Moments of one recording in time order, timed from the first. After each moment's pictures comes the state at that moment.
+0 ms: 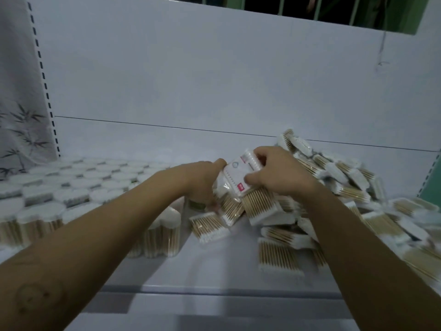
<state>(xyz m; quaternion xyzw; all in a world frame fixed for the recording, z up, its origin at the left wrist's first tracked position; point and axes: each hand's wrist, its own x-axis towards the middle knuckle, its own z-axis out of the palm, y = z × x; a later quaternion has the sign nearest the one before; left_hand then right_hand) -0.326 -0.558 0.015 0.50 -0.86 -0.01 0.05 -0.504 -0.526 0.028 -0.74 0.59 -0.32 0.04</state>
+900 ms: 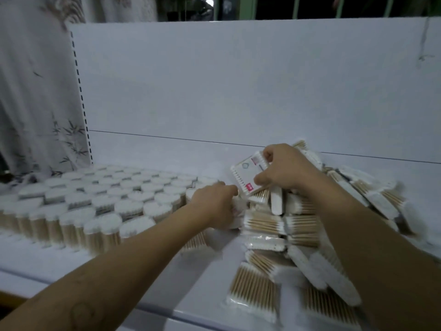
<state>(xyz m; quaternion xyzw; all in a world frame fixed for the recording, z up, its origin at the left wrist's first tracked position) -0.404 -0.582 -0.023 0.61 -0.78 0.05 0.12 -0.565 -0.586 0.052 -0.77 0.57 -0.29 0.03</state>
